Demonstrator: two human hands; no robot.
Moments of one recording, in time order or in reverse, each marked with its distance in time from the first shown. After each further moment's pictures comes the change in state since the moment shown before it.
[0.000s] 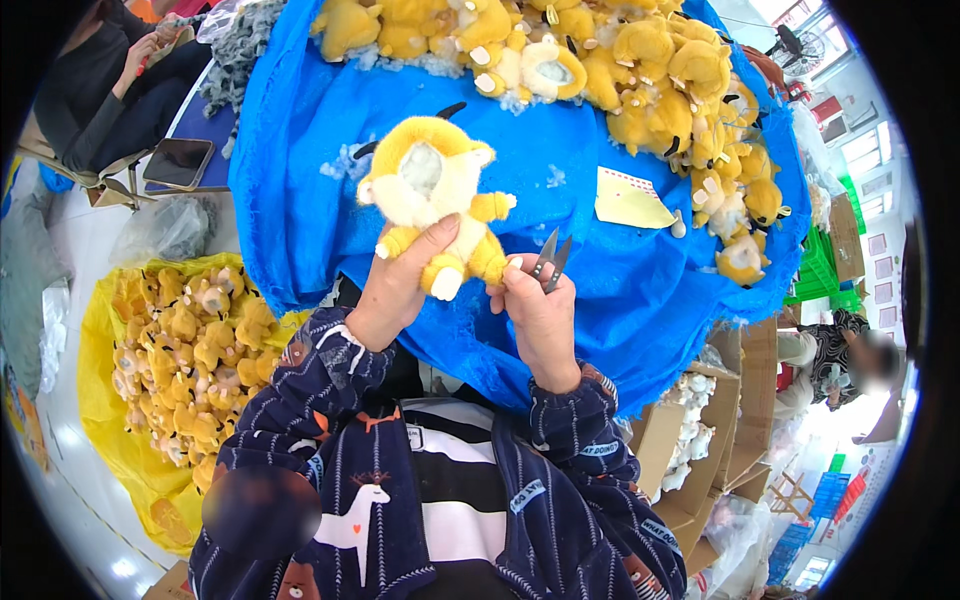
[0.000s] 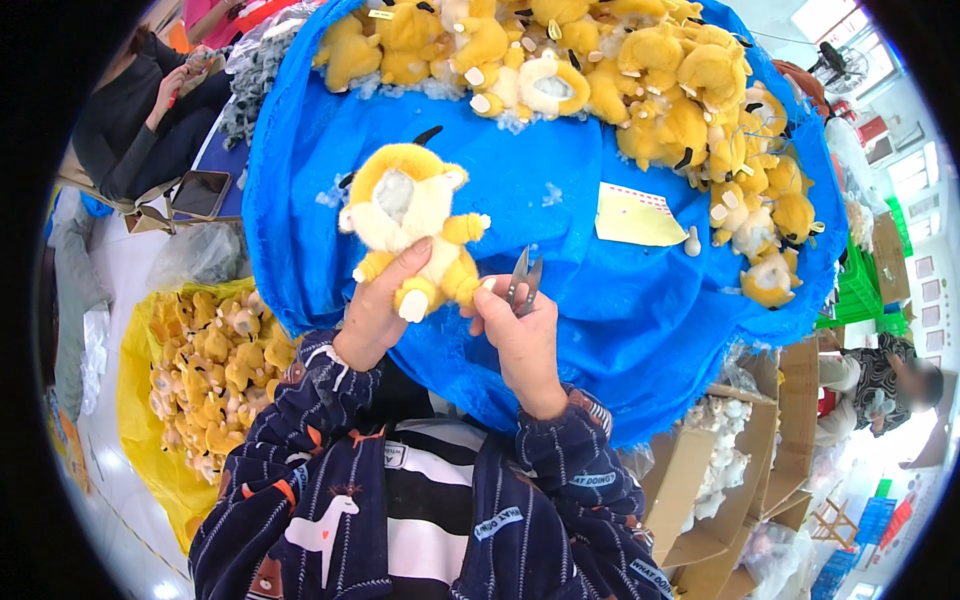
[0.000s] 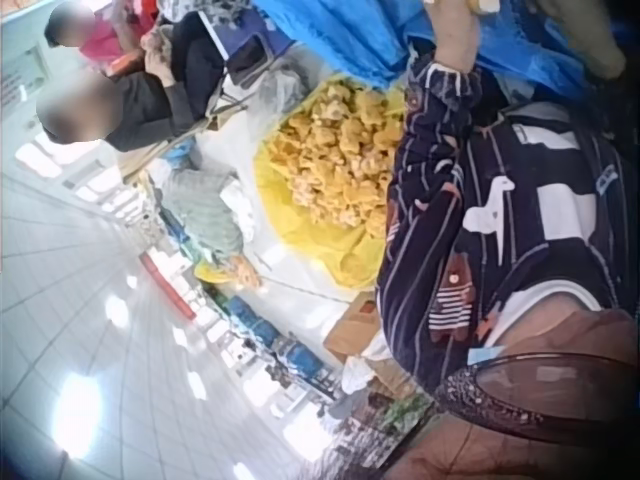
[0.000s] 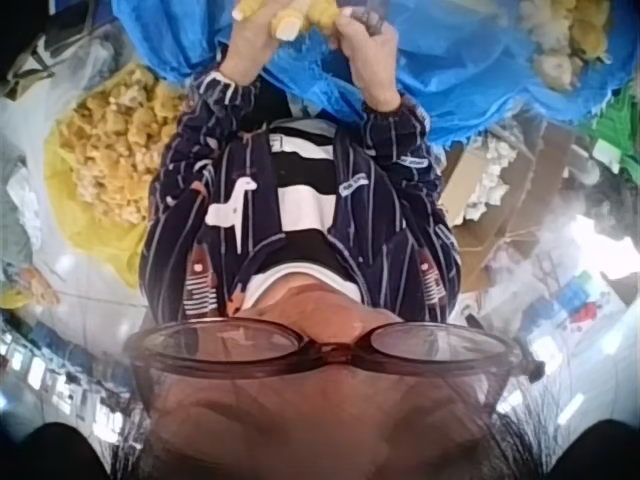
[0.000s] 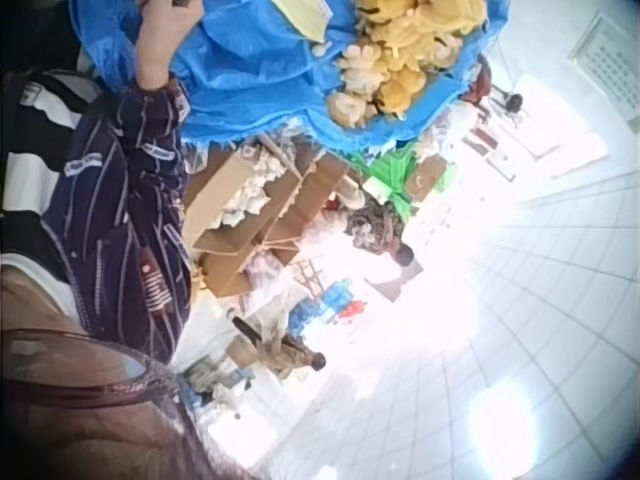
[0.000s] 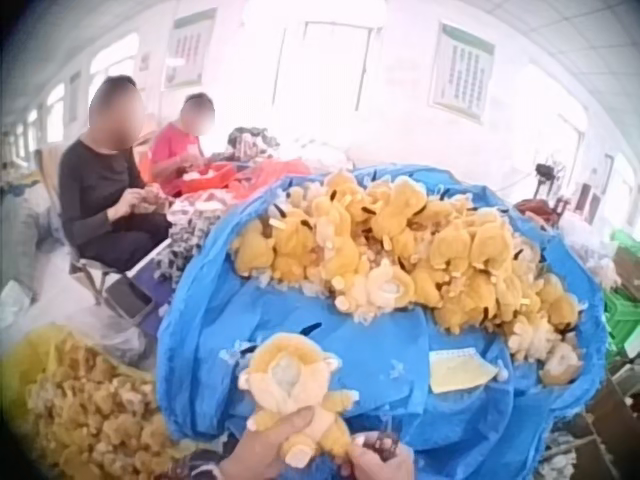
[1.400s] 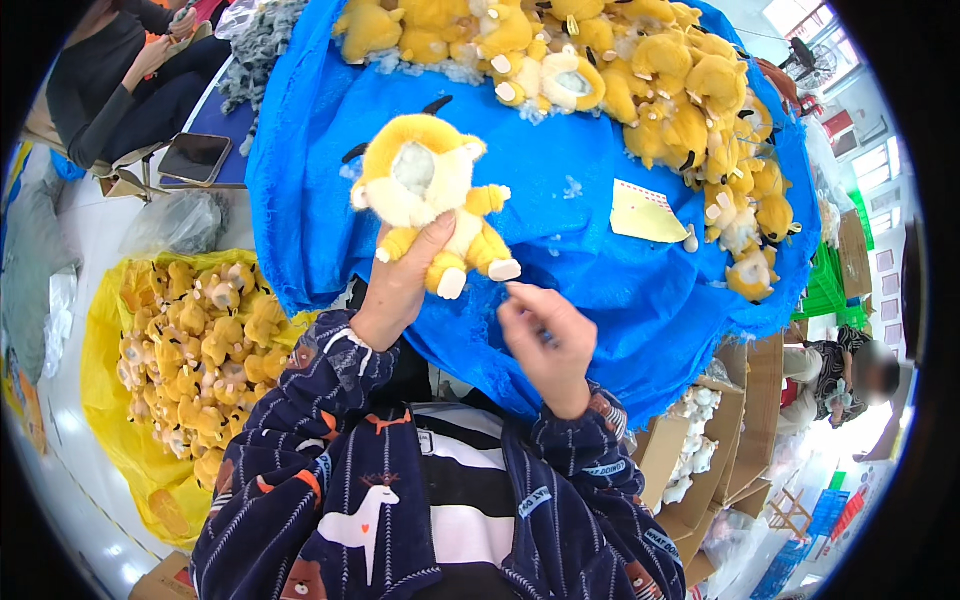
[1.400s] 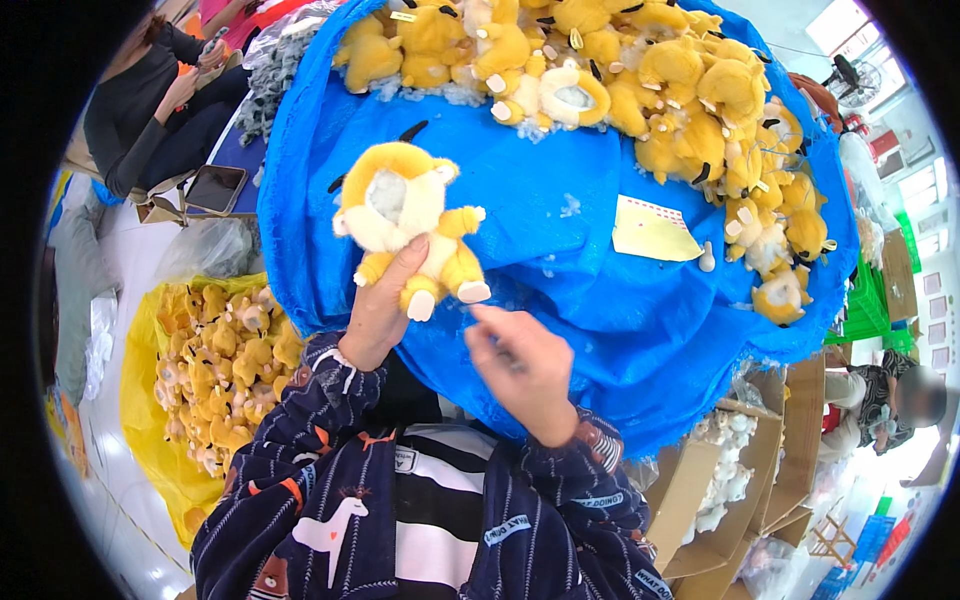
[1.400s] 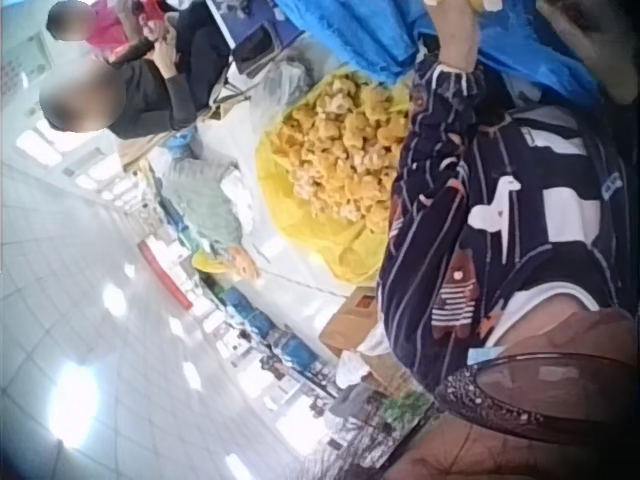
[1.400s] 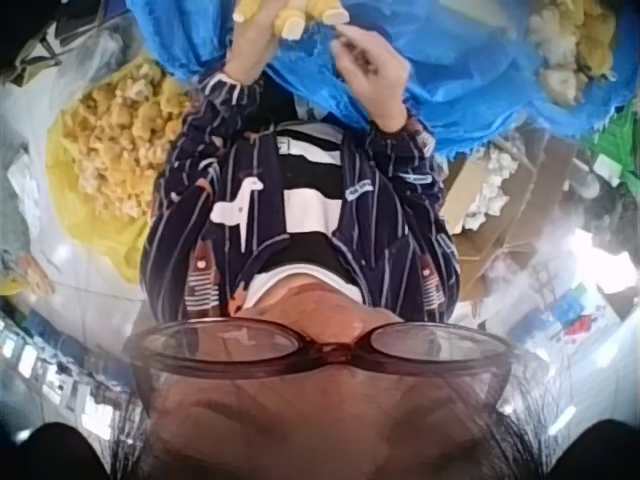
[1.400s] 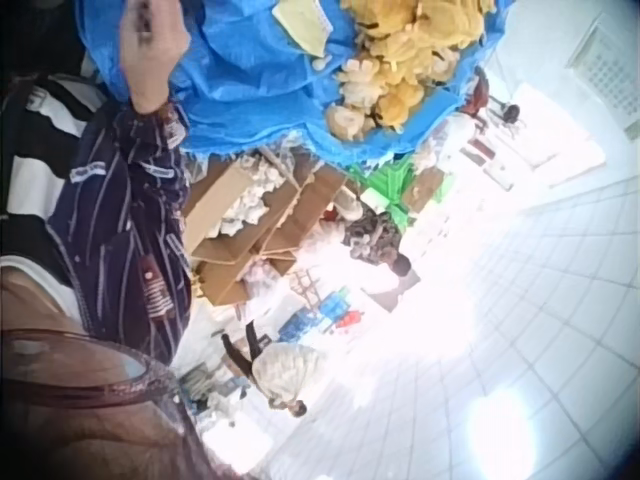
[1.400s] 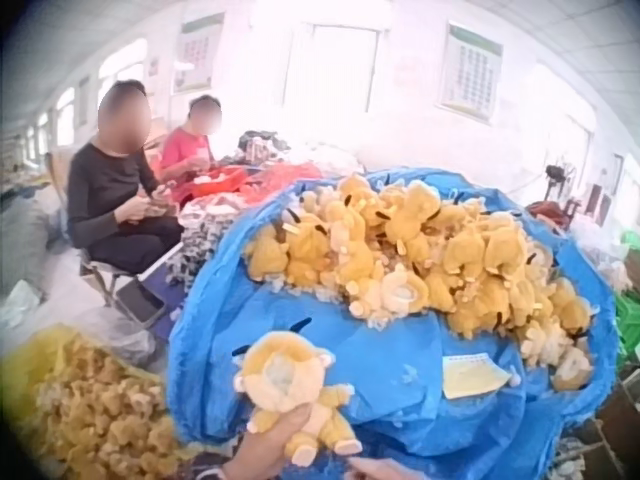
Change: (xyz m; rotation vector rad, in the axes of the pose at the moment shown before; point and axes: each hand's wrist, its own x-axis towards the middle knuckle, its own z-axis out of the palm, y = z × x) left_hand 0.005 -0.002 -0.013 0.078 0.087 0.141; right_hand -0.017 -0.009 0.003 -0.715 -0.094 -0.678
